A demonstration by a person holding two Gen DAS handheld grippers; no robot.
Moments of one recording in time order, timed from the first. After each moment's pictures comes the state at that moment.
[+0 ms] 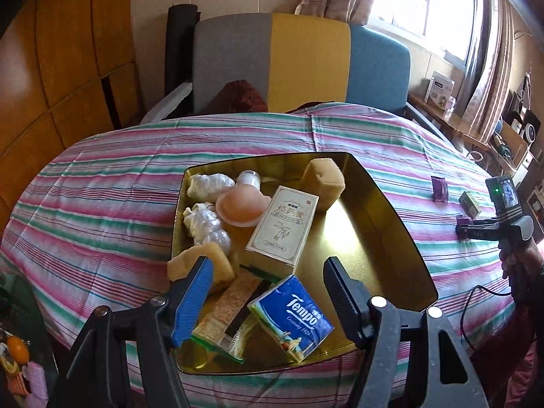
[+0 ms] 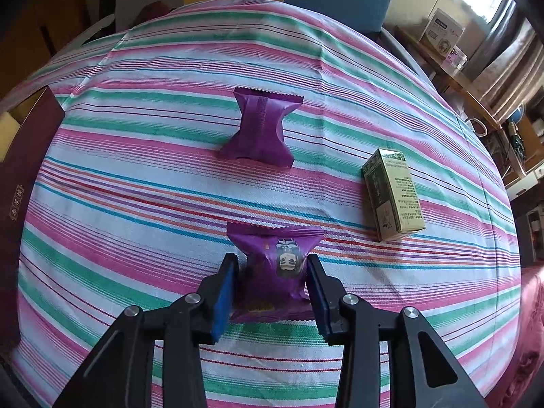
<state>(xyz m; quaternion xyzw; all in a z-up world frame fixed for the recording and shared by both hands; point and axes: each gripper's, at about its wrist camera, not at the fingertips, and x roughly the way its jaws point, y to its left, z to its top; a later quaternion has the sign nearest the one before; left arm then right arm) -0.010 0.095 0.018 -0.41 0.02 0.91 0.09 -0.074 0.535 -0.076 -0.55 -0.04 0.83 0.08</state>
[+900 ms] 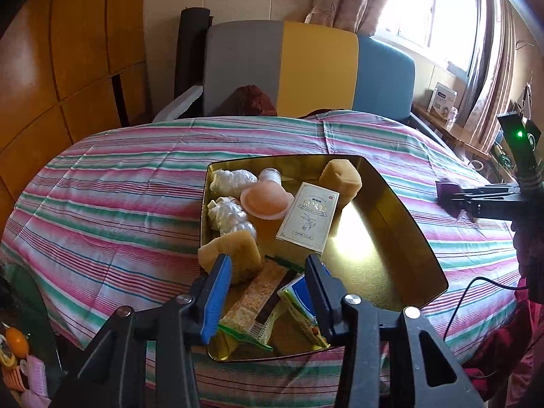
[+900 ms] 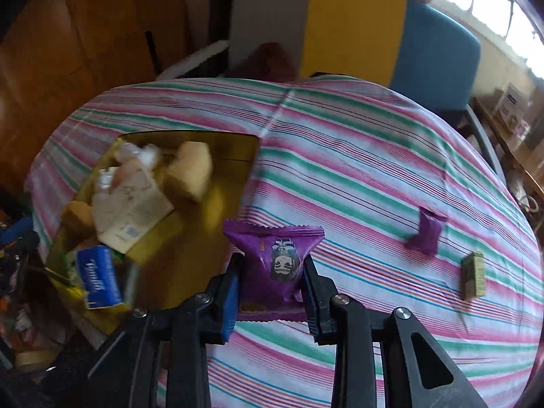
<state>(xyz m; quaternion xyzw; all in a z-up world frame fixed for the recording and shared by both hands) 0.006 0.060 0.012 -0.40 -0.01 0.91 0.09 -0.061 0.340 0.020 -0.48 -0.05 0.87 -0.11</state>
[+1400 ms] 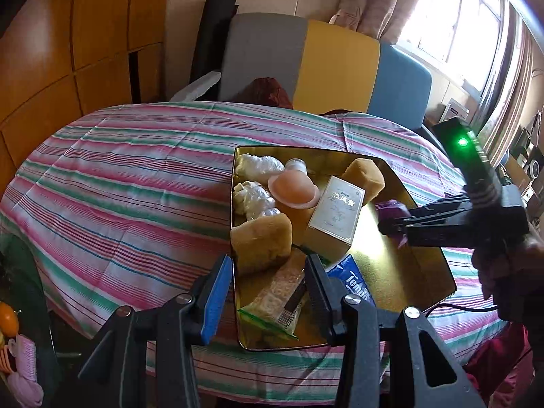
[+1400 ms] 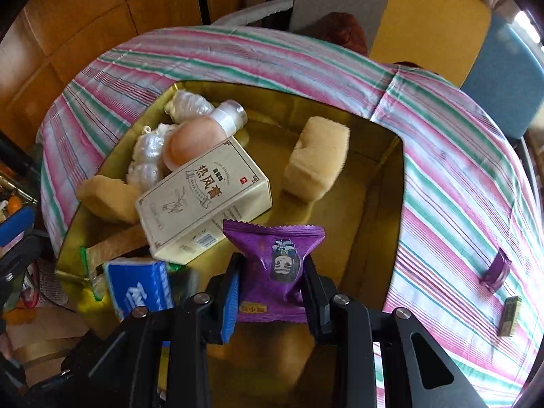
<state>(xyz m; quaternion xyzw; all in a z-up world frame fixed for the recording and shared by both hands) 0.005 0.022 -0.001 -0.41 -0.05 0.91 0.07 -0.106 0.228 -0.030 -0.55 -0.11 0.81 -0.16</state>
